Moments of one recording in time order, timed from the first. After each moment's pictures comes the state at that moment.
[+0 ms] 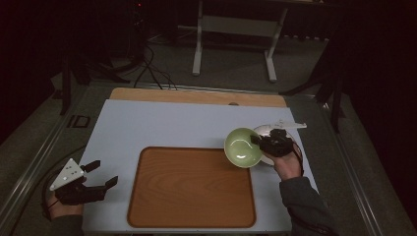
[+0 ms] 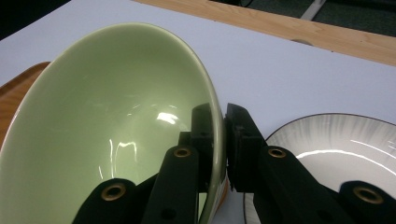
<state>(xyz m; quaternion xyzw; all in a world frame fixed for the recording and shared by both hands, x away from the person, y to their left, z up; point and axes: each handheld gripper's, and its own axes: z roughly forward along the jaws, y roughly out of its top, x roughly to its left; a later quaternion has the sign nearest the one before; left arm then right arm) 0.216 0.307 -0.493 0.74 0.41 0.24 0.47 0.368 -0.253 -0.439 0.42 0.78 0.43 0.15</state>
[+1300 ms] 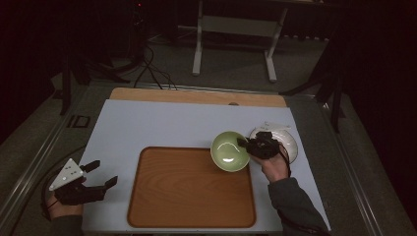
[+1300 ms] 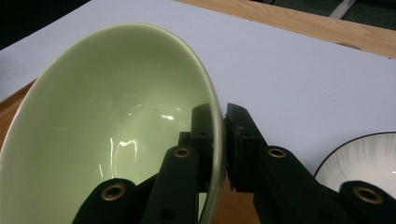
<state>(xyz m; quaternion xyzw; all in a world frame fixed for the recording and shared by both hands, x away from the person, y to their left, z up) 0.215 0.308 -0.493 0.74 0.41 0.24 0.47 0.363 -0.216 -0.446 0.39 0.80 0.44 0.13</state>
